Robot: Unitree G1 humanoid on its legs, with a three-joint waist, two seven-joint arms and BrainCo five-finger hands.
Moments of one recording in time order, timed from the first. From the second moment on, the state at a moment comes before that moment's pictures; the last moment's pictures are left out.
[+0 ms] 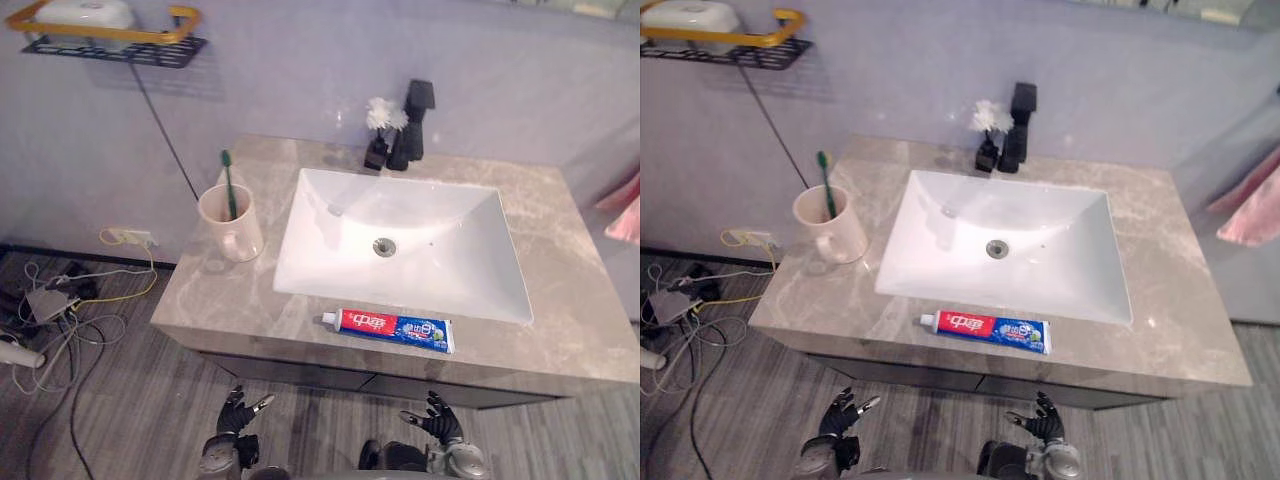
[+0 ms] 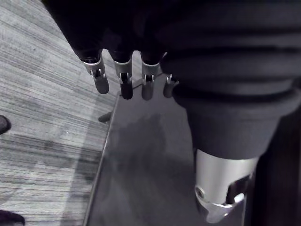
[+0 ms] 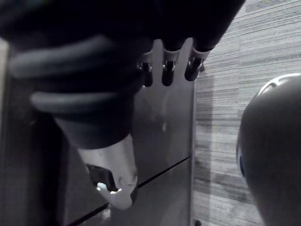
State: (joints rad) left arm 0.10 0.04 0.07 0.92 -0.07 -0.18 0.07; right arm 0.14 -0.07 -0.14 0.82 -0.01 -0.11 -0.04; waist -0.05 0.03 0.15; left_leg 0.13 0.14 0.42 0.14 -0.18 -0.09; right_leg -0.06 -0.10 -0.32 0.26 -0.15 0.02
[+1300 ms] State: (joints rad) left arm 0.15 0.06 0.15 0.98 -0.09 -0.16 0.07; right arm 0.15 -0.11 -0.19 0.95 -0.02 -0.11 -0.05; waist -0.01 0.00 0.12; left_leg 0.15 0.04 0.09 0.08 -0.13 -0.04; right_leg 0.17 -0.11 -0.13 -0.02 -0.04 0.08
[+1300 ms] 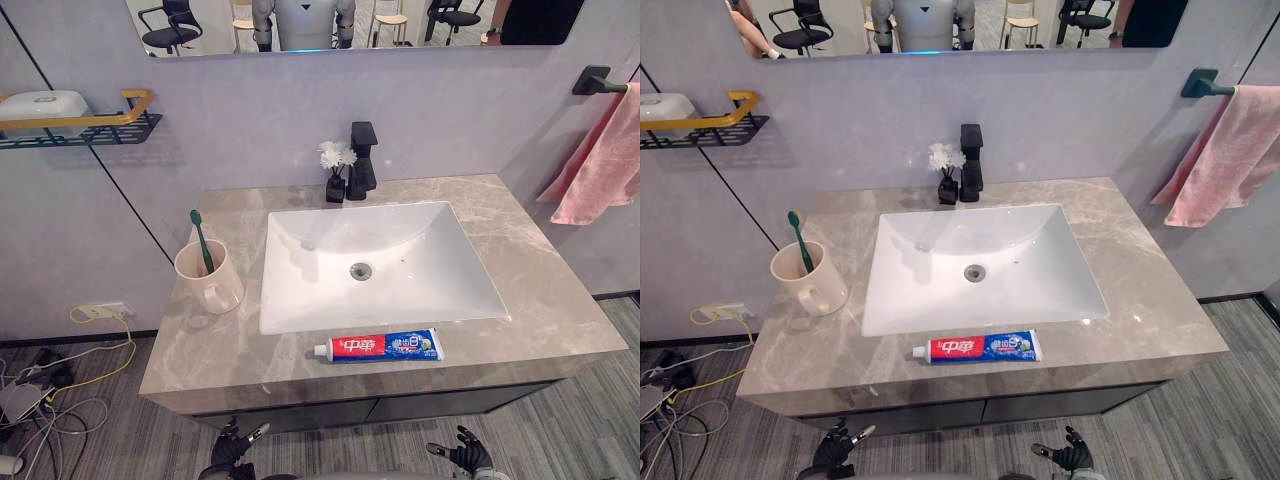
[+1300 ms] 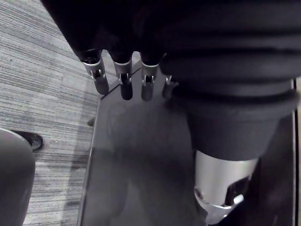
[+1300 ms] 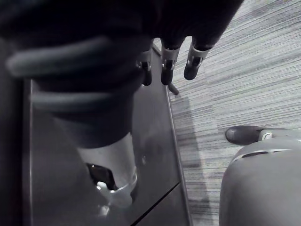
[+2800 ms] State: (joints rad) left arm 0.15 0.29 0.44 0.52 -0.07 -0.16 0.17; right arm 0.16 -0.16 -0.38 0.96 0.11 -0.11 -0.04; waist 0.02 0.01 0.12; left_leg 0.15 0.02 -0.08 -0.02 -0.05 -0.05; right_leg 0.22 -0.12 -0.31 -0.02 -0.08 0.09
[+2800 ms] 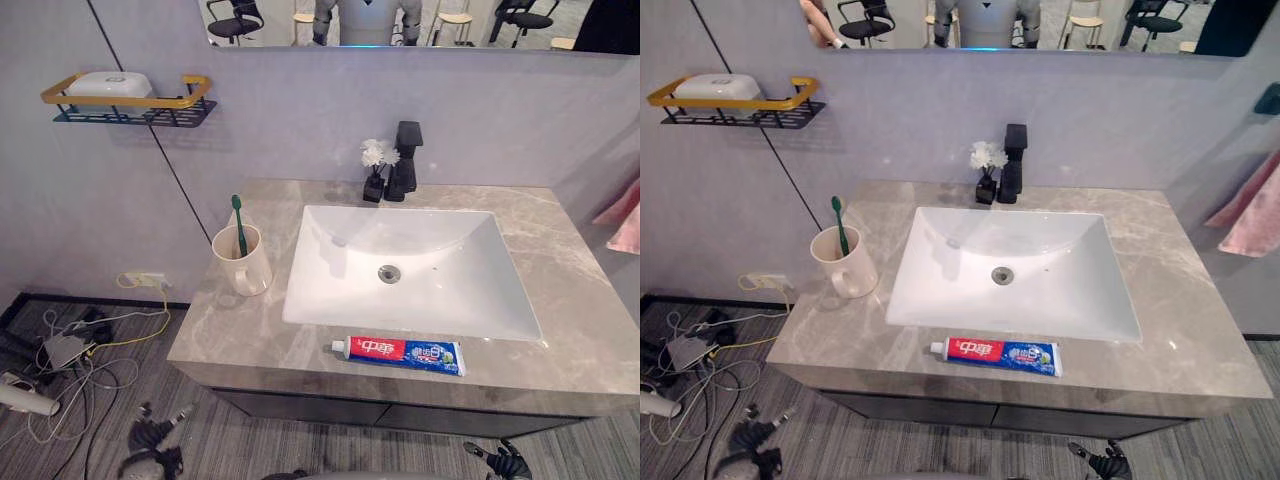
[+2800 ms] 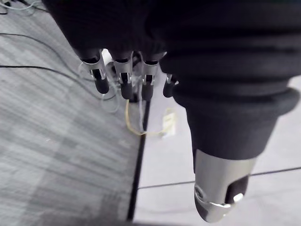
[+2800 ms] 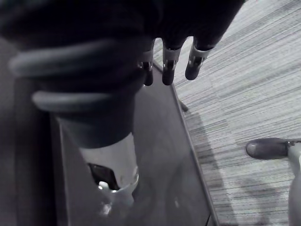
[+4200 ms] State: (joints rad) left arm 0.05 0.36 -0.41 -0.47 0.43 -0.29 0.04; right arm 0.22 -0.09 -0.22 1.04 0.11 -0.13 0.01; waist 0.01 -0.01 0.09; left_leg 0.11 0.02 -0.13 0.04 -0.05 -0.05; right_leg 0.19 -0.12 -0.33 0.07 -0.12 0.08
